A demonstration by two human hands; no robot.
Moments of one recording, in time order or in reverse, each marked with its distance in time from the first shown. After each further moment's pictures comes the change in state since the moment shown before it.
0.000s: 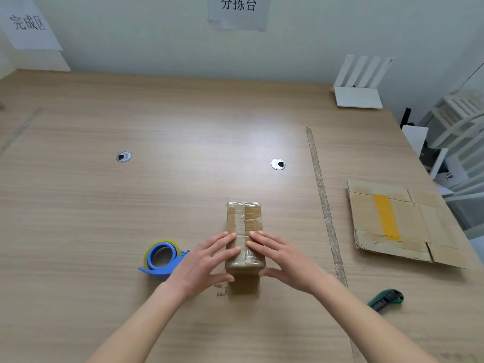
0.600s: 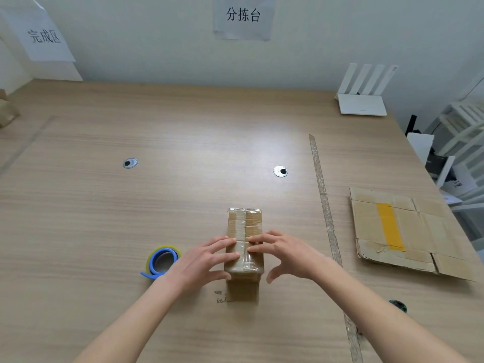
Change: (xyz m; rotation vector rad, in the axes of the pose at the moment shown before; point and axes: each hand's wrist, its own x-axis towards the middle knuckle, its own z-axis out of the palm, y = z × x) left_hand 0.015 -0.010 -0.022 -0.001 -0.104 0.028; right_hand 0.027 0.008 -0.046 -0.033 -0.198 -0.064
